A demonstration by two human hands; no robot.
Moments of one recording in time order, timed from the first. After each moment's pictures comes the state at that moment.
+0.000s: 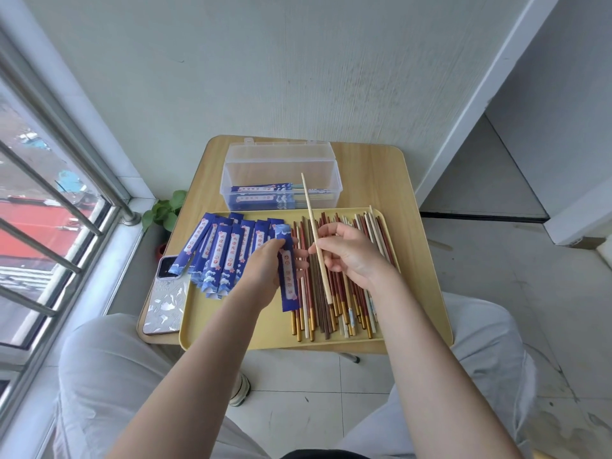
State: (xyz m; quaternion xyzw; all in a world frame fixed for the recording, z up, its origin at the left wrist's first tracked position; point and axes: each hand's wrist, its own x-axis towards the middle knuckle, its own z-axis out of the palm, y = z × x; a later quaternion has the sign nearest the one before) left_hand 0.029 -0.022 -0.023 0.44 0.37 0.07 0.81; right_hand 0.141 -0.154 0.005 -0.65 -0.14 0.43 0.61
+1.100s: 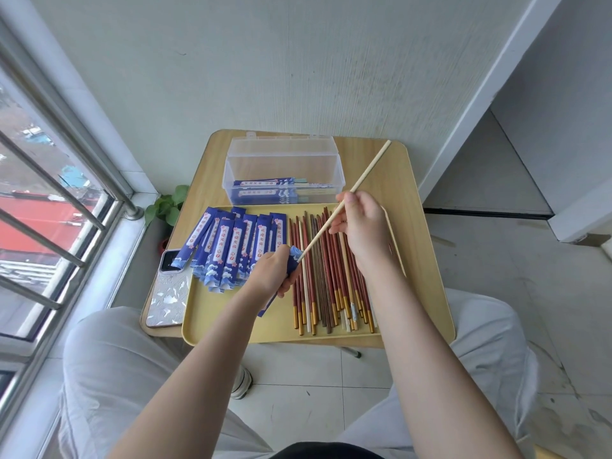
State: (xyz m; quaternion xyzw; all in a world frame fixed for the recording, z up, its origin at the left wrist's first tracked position) left_hand 0.016 -0.028 -0.030 0.69 0.33 -0.04 0.64; right_hand 0.145 -0.140 0.008 -0.72 -0.16 0.13 0.66
